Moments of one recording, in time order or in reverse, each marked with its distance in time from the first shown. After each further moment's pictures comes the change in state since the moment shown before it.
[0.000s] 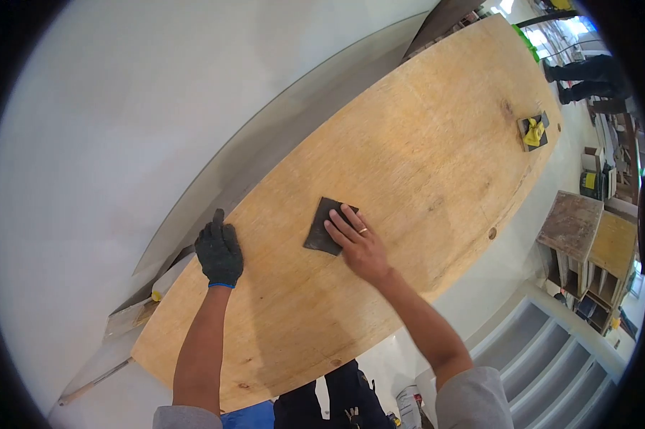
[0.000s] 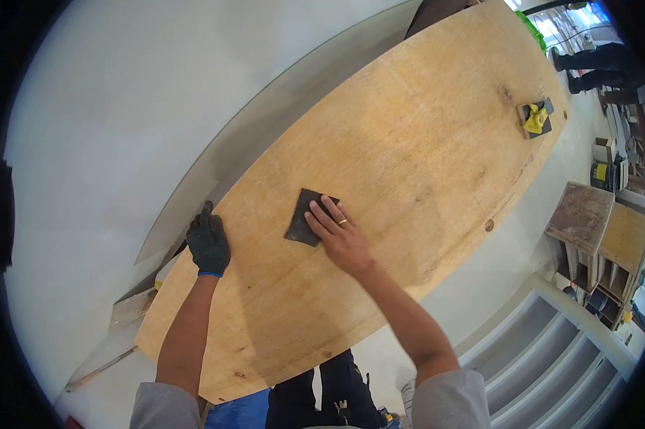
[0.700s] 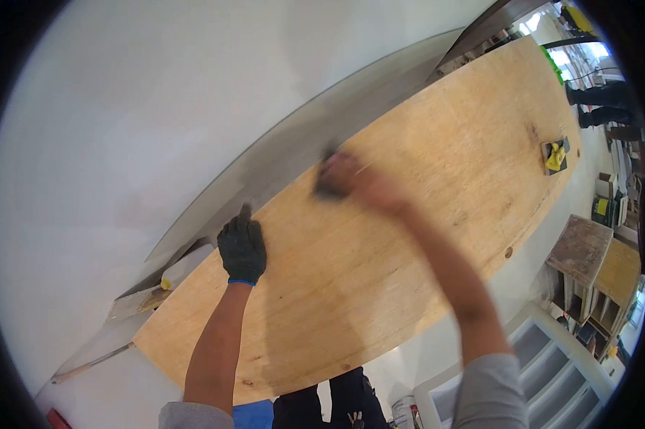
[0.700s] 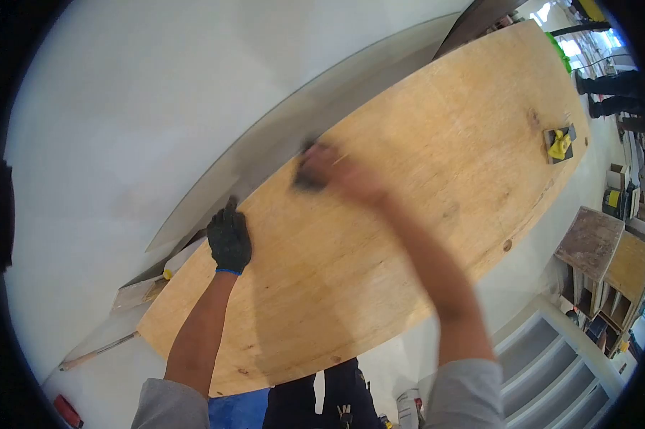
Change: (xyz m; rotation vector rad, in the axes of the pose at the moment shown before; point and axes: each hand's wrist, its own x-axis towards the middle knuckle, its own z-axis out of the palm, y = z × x) left_hand 0.002 0.002 -0.006 -0.017 -0.114 -0.075; right_hand 0.127 0.078 0.022 -0.195 -0.067 -0.464
